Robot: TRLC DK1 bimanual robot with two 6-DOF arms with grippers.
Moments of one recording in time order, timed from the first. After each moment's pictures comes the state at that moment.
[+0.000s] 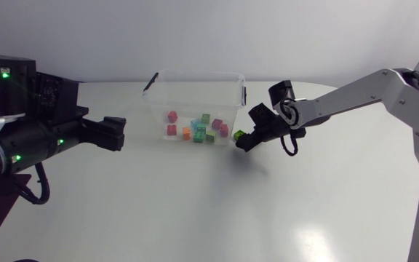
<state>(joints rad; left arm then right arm) -0.43 1.01 0.74 -0.23 -0.27 0.06 0.22 2.19 1.33 -0.10 -0.32 -0.35</state>
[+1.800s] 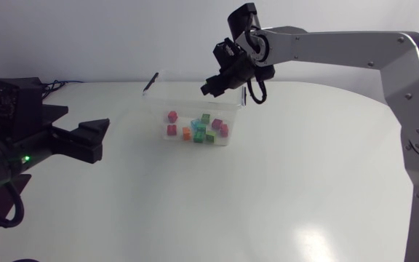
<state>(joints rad) -0.47 0.79 0.67 -0.27 -0.30 0.10 0.44 2.16 1.87 -0.47 -0.09 -0.16</state>
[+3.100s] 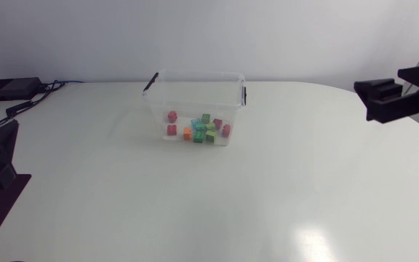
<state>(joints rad) -0.23 0.29 0.59 -0.41 -0.33 0.24 0.09 0.81 0.86 -0.37 0.04 -0.24</state>
